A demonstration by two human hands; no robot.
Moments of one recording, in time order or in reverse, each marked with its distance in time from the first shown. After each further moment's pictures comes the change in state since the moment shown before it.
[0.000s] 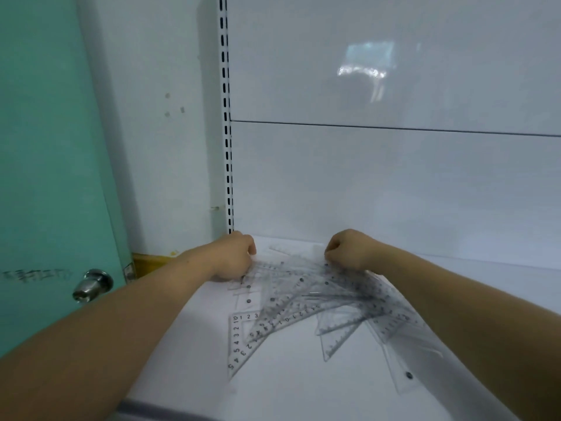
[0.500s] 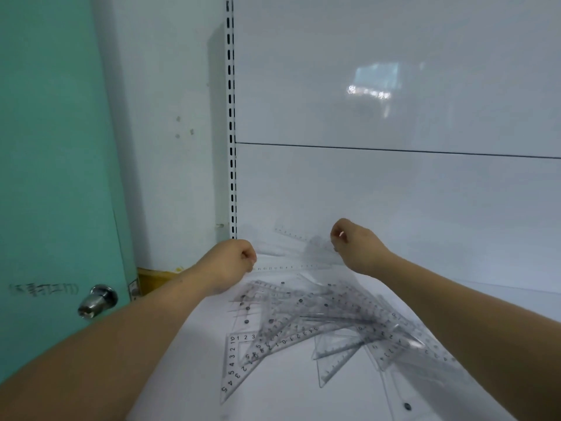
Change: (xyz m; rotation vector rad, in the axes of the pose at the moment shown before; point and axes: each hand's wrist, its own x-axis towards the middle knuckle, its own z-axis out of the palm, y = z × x) left_hand -0.005 -0.002 -0.005 -0.394 0.263 0.015; right_hand 0.008 0.003 -0.021 0.118 0.278 -0.157
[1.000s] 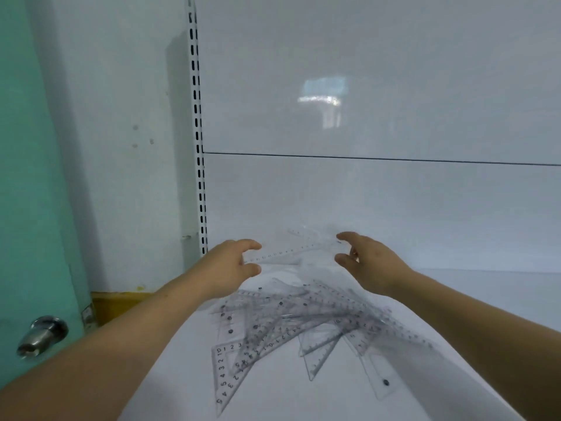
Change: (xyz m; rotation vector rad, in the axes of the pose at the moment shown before) left_hand -0.010 0.035 -0.004 0.043 -0.093 0.231; right_hand -0.066 0.013 -0.034 -0.256 0.034 0.056
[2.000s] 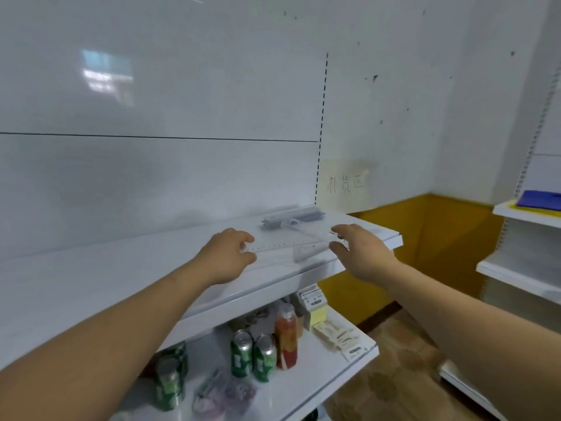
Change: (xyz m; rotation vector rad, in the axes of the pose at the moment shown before) left_hand -0.060 0.507 0.317 -0.049 -0.292 0.449; right_hand -0.399 0.381 -0.236 -0.176 0.276 0.640
